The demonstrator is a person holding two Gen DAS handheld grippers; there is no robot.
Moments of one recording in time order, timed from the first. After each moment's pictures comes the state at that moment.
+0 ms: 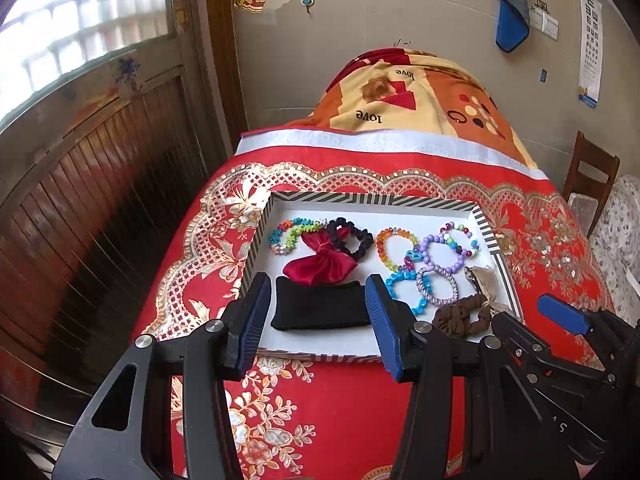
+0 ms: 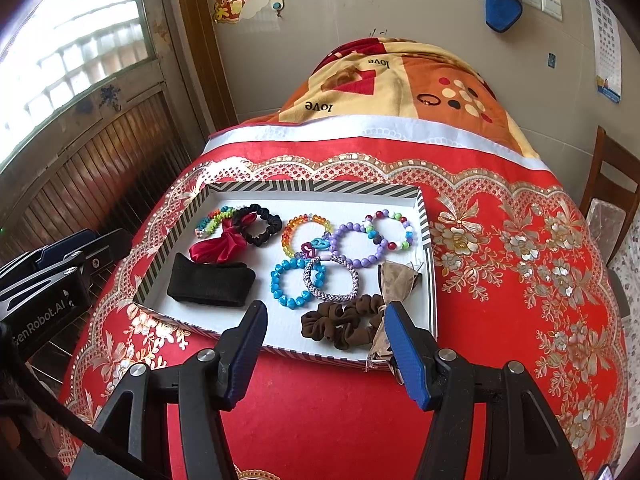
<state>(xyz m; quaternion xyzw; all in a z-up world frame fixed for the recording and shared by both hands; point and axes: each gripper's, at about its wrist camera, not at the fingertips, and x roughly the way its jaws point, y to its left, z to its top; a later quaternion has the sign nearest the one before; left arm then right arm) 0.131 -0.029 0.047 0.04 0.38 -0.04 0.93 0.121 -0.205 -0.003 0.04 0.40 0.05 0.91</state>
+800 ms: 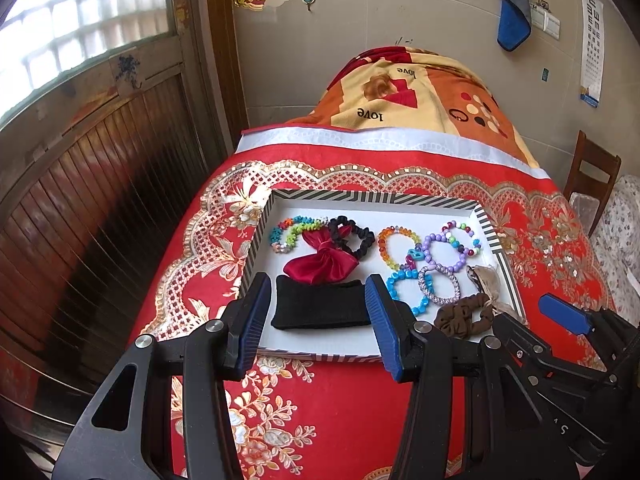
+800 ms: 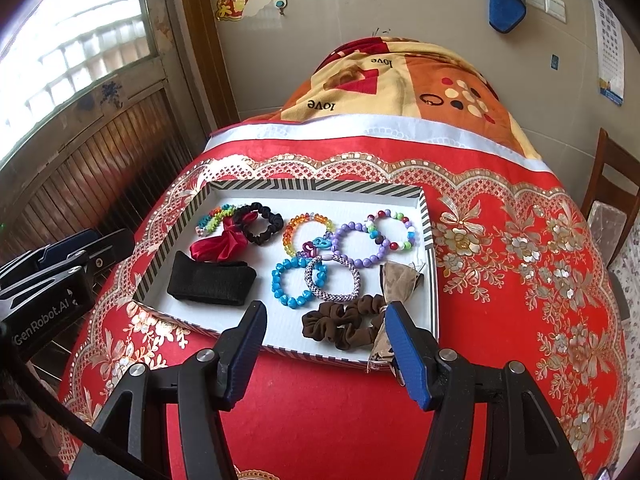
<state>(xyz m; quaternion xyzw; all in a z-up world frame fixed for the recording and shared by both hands) 0.132 -0.028 0.043 0.04 0.38 -0.03 0.93 0.123 -0.205 -0.007 0.04 0.40 0.05 0.91</state>
